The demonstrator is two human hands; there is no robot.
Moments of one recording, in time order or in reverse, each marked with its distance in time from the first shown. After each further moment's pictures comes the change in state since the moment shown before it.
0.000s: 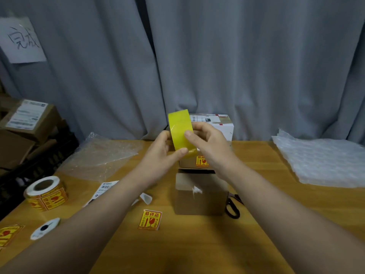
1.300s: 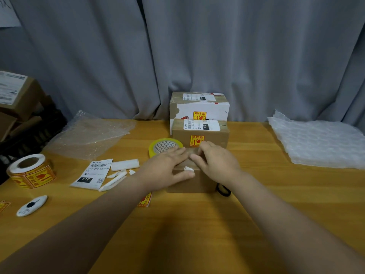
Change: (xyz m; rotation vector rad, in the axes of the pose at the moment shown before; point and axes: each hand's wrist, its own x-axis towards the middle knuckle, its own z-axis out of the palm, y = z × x) left_hand -0.024 -0.068 0.028 0.924 -0.441 -0.007; right_hand -0.034 0.083 -0.032 -1.090 -0.165 -0.047
